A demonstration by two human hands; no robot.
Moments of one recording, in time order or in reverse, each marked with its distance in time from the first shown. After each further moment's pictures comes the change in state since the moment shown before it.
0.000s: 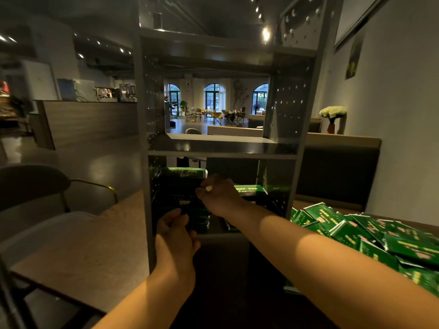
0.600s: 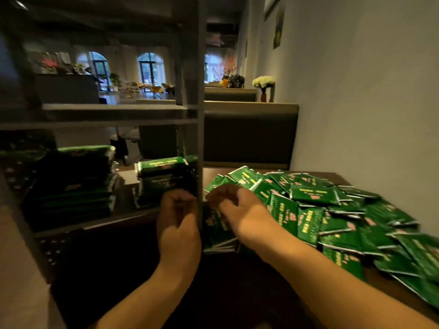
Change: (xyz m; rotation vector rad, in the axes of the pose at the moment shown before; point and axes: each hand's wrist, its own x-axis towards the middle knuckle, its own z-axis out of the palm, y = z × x) left_hand -0.098 -0.076 0.077 0.137 -0.480 0.268; right_hand -0.154 0.105 -0.095 0.326 0.219 0.240
